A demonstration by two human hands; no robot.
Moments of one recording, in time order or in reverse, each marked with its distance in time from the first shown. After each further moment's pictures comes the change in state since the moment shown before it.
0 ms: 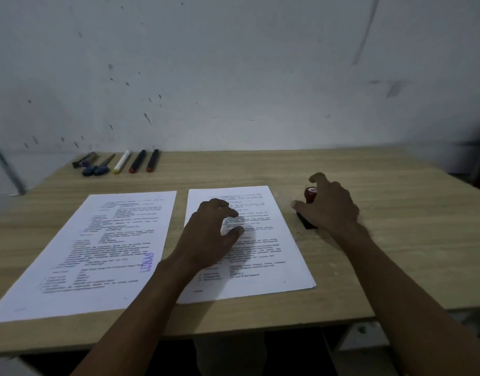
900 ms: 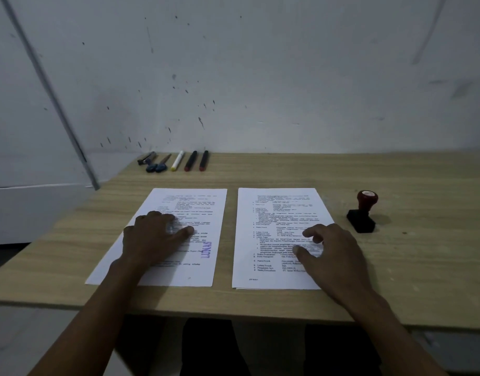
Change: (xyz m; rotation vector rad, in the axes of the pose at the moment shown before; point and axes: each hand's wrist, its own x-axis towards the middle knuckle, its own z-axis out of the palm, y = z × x) left_hand -0.067 -0.129 -0.107 0.487 -0.065 -0.582; right_hand -0.114 -0.040 0.046 0.200 0.019 -0.287
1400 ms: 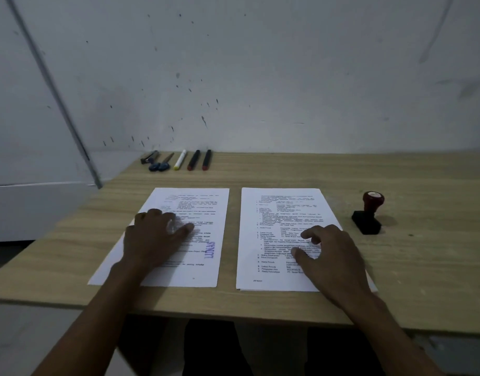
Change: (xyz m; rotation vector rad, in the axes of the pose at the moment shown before) left_hand -0.002 -0.004 -0.001 0.006 0.041 0.039; right_hand 0.001 -0.005 0.008 -0.014 -0.006 -0.017
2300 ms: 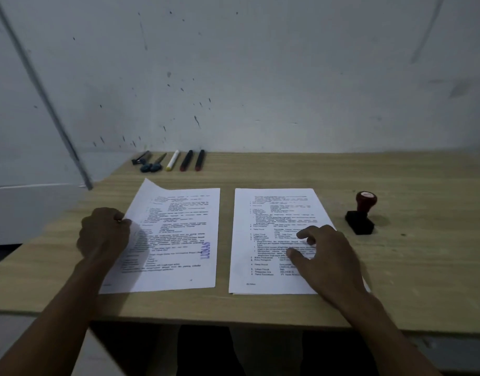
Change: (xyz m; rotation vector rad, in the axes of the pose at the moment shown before) left_hand 0.014 -0.029 -0.022 -0.302 0.265 -0.484; right_hand 0.005 0.004 -0.002 -0.002 -0.031 0.021
